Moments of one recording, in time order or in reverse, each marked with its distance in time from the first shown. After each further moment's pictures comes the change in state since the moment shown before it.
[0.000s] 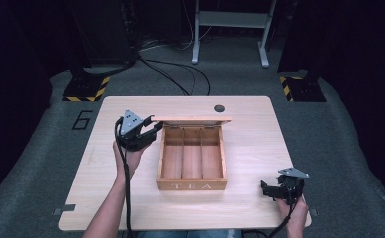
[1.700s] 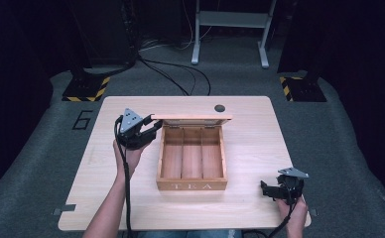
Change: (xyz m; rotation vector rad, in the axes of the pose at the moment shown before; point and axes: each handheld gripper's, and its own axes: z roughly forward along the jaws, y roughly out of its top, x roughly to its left) left arm 0.003 0.002 0.002 -0.003 -0.008 -0.011; right arm 0.000 0.000 0.000 0.000 0.000 0.000
